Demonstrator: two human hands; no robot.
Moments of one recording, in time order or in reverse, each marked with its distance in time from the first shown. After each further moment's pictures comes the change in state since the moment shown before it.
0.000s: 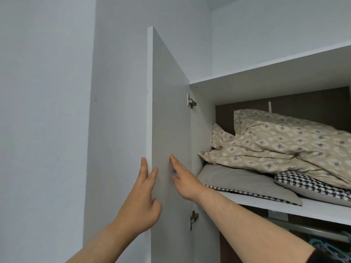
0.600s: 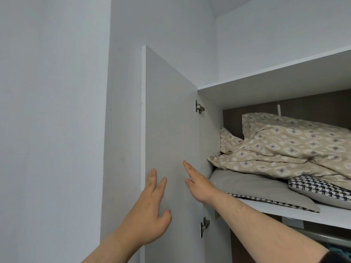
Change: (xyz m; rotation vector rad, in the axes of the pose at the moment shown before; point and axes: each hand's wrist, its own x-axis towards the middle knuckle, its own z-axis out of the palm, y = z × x) left_hand -0.006 -0.018 -0.018 0.165 -0.128 -0.001; right_hand 0.016 0.017 0.001 -0.022 0.008 0.046
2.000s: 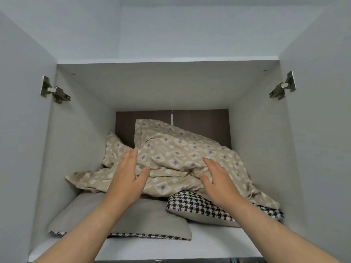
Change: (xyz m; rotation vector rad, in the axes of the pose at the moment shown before) left_hand 0.297 0.191 0.263 -0.553 0.208 0.170; right_hand -0.144 0.250 -0.311 -0.515 0.584 0.362
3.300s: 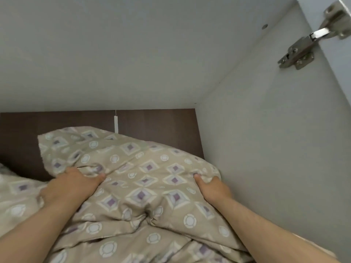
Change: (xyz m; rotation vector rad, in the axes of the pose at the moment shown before) left_hand 0.261 -0.144 0.228 0.467 -0.067 -0.407; right_hand 0.206 0.246 0.070 -0.091 0.153 0.754
